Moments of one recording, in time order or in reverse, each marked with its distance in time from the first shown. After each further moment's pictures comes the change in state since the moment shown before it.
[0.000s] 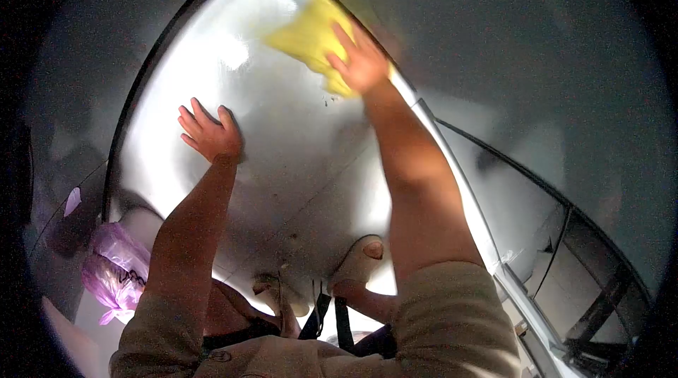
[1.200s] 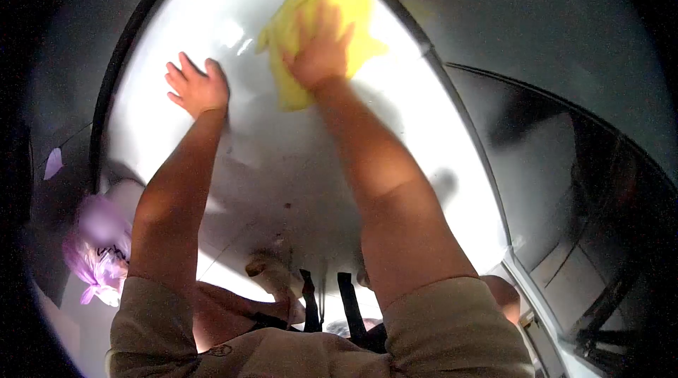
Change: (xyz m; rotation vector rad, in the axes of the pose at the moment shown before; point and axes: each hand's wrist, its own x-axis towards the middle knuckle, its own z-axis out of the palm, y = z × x) left_hand 0.004 -0.001 0.008 0.116 0.037 -0.002; right_hand -0.057 -0.085 0.067 -0.377 0.102 0.078
